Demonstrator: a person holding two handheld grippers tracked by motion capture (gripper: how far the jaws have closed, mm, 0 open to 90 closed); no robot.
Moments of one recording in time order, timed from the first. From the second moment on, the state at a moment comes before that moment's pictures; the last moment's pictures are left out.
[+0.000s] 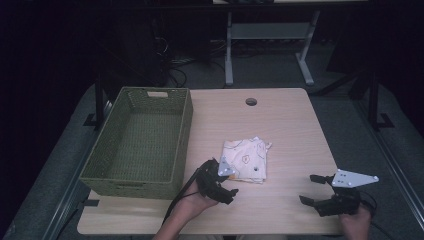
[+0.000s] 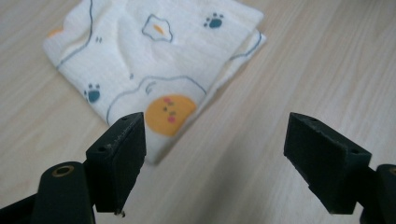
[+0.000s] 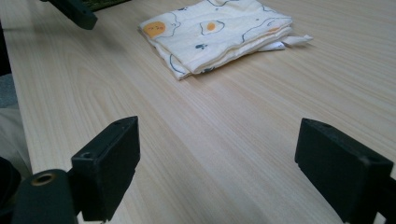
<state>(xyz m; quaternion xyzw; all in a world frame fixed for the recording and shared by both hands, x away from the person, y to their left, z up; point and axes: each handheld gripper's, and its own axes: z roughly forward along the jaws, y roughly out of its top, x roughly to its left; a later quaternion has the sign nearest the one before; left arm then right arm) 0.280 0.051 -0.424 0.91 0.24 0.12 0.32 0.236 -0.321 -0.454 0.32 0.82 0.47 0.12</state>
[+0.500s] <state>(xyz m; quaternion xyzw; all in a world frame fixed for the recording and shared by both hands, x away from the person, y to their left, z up) 0.314 0.018 -0.423 0.92 0.24 0.13 0.29 0.236 -0.322 -0.453 0.31 0.81 0.47 0.12</state>
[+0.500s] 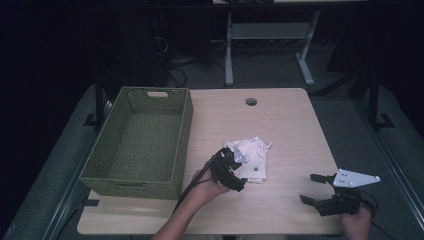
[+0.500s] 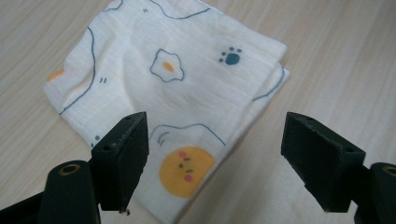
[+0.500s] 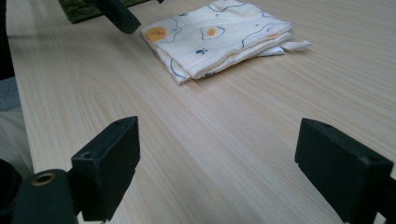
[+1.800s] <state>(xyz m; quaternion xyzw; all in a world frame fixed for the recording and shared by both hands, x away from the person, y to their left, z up) 0.397 -0.023 -0.448 0.93 0.29 0.08 0.22 0.234 -0.326 -0.450 0.30 0.81 0.49 0.12</state>
